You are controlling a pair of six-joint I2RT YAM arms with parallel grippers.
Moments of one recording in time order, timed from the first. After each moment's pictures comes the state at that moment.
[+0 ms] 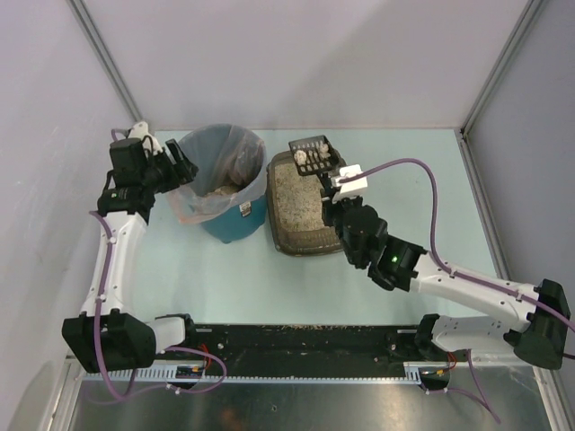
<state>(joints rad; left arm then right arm) 0.10 1.20 1.23 -0.53 0.20 -0.31 1.06 1.14 0.93 0.13 0.79 0.07</state>
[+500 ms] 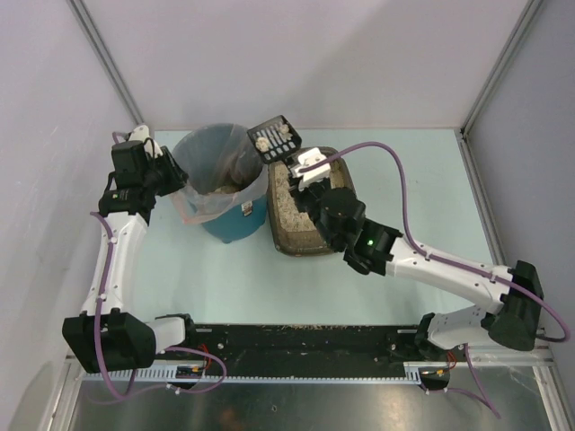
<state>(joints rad) 0.09 1.20 1.20 -0.55 0.15 -0.30 1.09 1.32 1.16 0.20 0.64 -0.13</state>
